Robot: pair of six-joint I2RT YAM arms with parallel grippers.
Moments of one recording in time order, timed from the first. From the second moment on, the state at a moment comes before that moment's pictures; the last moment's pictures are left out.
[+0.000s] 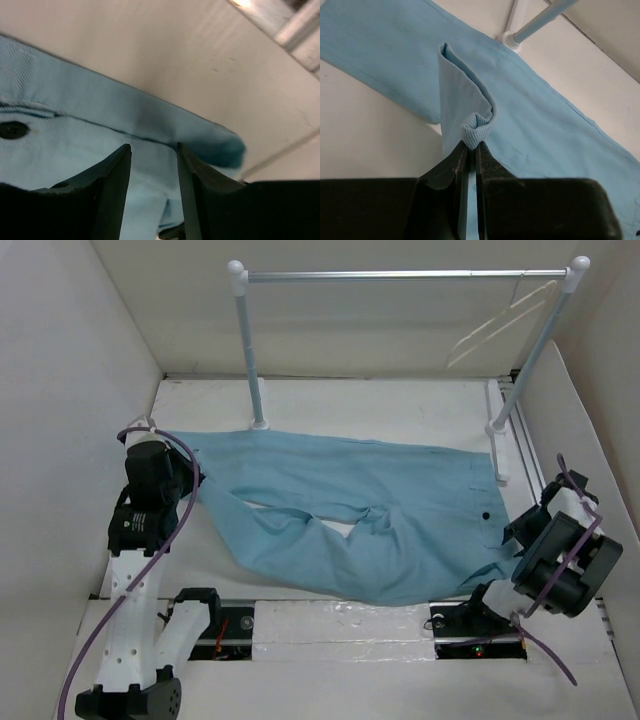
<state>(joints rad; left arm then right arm) -0.01 0.77 1.03 -0.76 -0.10 -0.56 -0.69 1.36 0.80 -0.86 0.05 0.34</state>
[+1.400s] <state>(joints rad) -0.07 0.79 1.00 -0.78 -0.14 -0.58 -0.82 1.30 0.61 -0.45 -0.38 0.27</state>
